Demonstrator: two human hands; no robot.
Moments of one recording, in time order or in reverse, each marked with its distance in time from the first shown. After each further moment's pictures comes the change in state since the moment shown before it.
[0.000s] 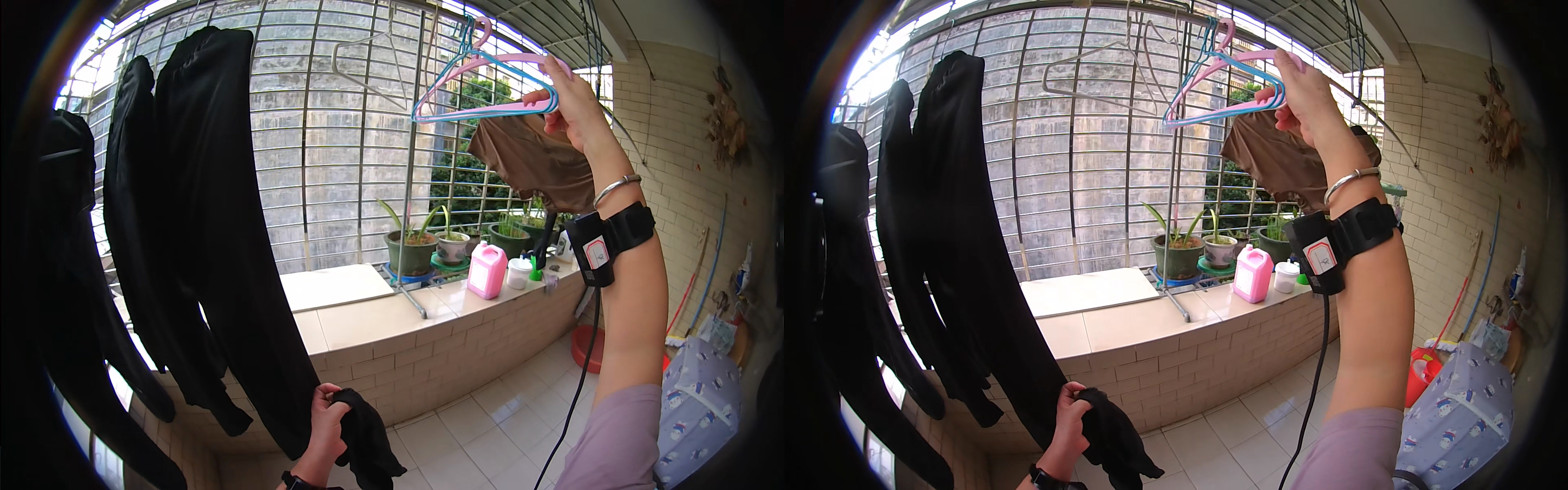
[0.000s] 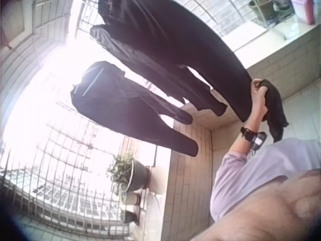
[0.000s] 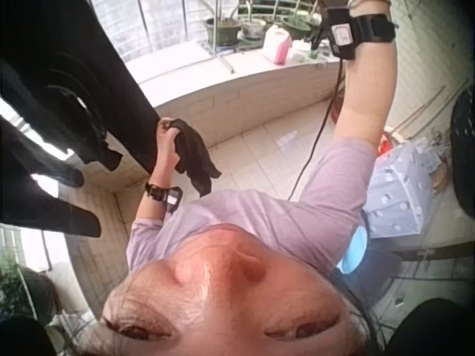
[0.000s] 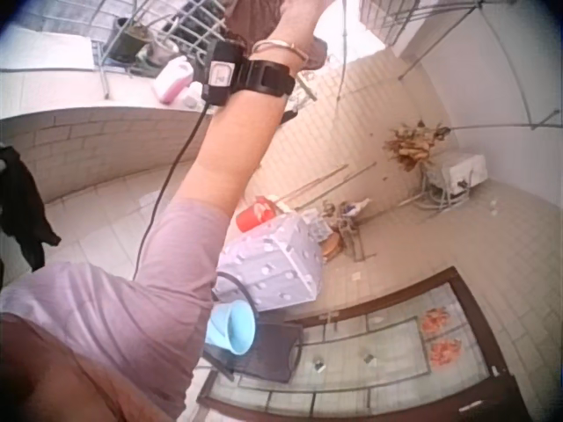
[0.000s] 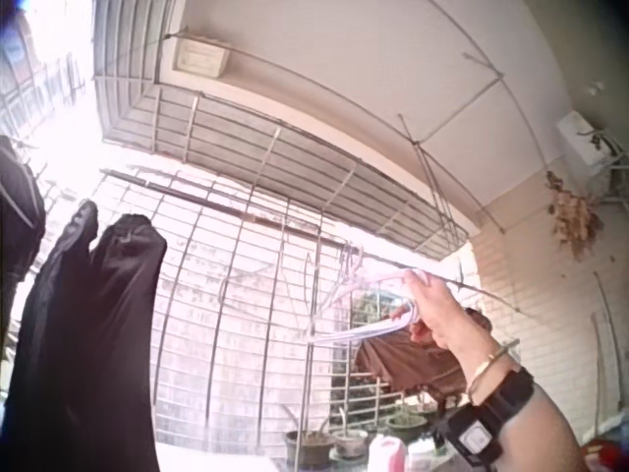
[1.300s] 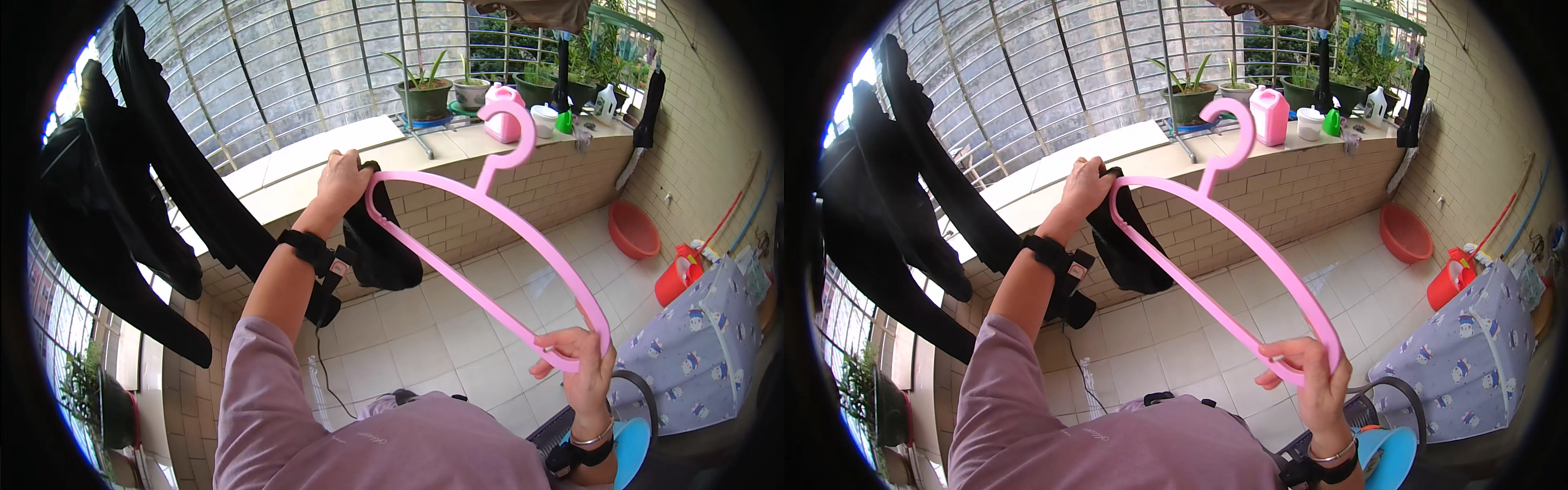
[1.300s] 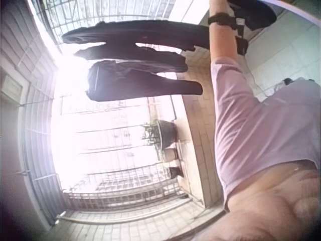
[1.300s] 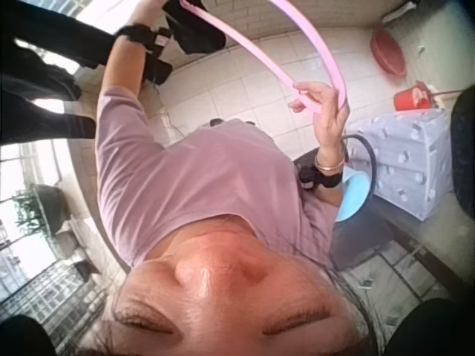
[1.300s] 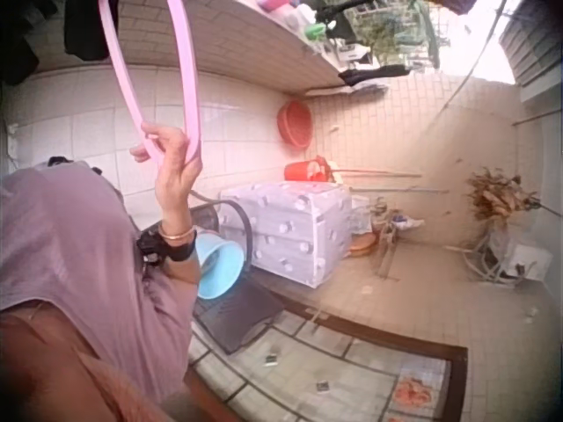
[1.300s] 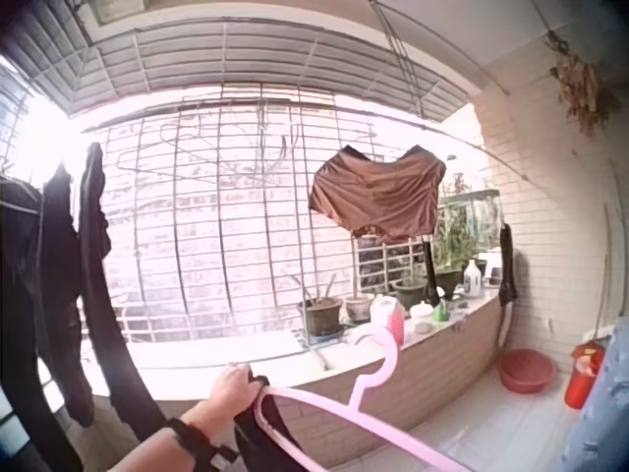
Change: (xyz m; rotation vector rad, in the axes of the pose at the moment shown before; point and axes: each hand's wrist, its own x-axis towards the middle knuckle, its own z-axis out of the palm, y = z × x) left_hand 0.055 -0.008 0.175 1.692 -0.006 0.531; right_hand -0.439 0.060 -0.213 0.338 -0.226 0.591
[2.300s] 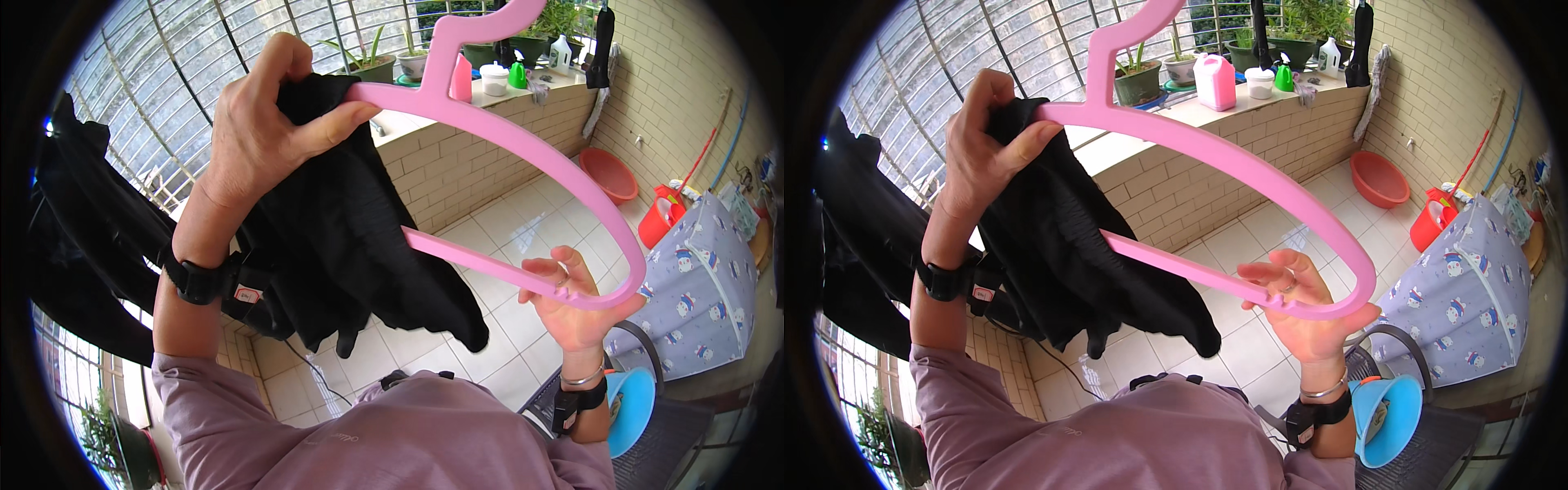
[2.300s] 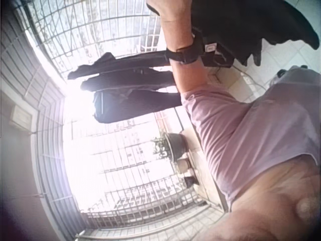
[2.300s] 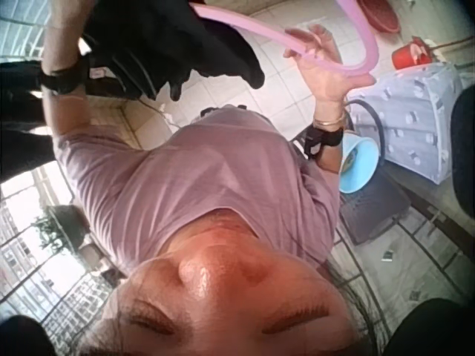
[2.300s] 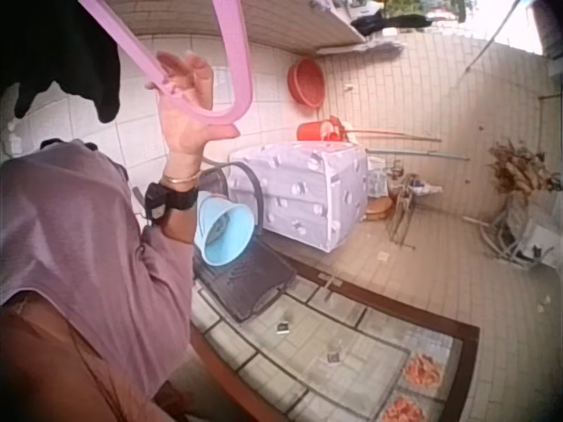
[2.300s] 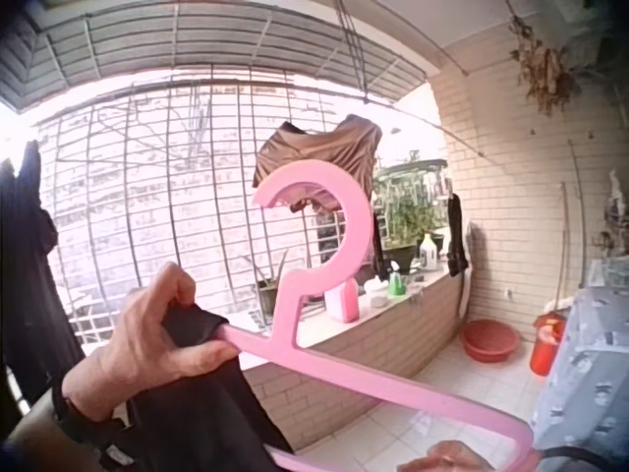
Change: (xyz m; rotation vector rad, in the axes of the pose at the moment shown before) left_hand -0.042 0.154 -0.141 -0.136 0.367 0.885; right_hand 0.022 0.057 -0.057 0.860 -0.309 -0.104
